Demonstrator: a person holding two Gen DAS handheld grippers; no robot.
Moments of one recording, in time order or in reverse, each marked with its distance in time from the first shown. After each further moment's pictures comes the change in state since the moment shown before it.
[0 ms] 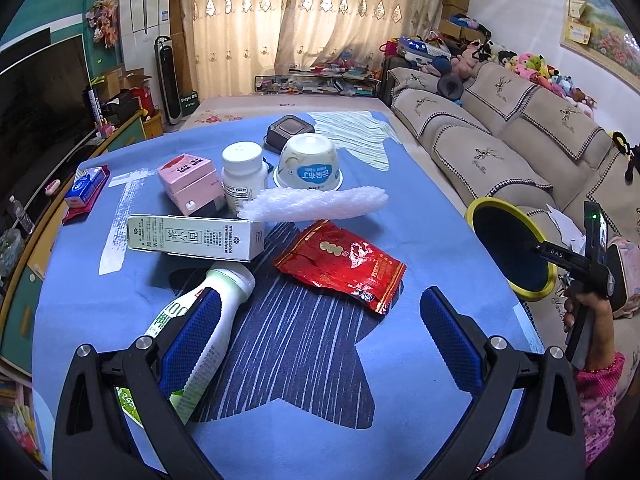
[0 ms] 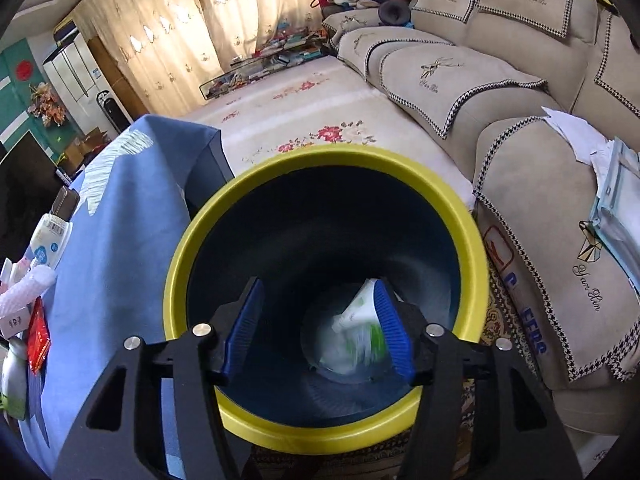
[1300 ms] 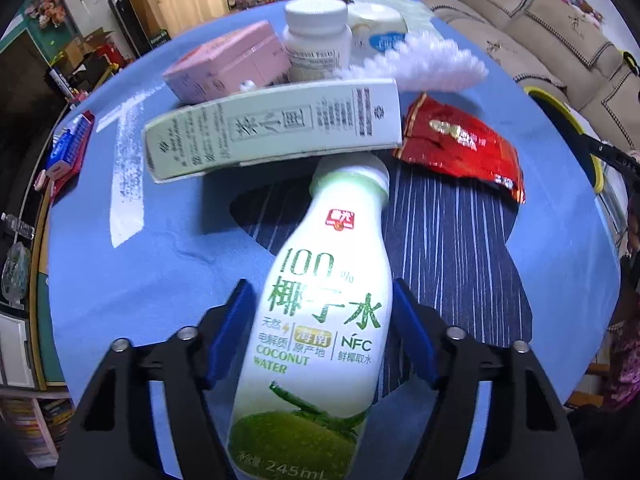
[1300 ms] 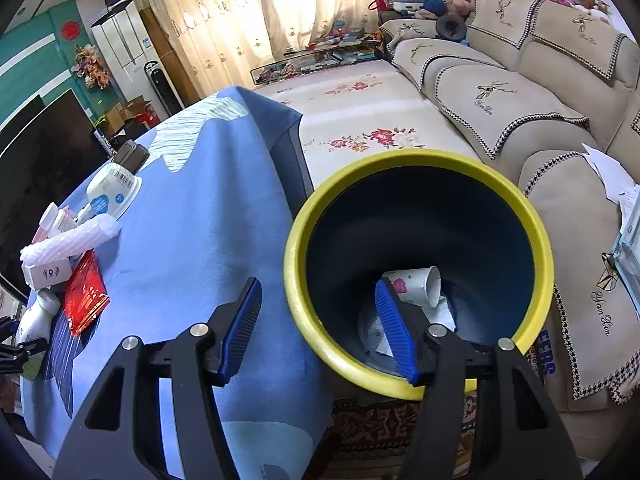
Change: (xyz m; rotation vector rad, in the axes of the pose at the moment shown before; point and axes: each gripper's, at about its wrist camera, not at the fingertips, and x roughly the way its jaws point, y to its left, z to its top) left arm 0.074 0.091 -0.022 0.168 0.394 0.017; right arm -0.029 0.081 -0.024 -0.155 0.022 0.100
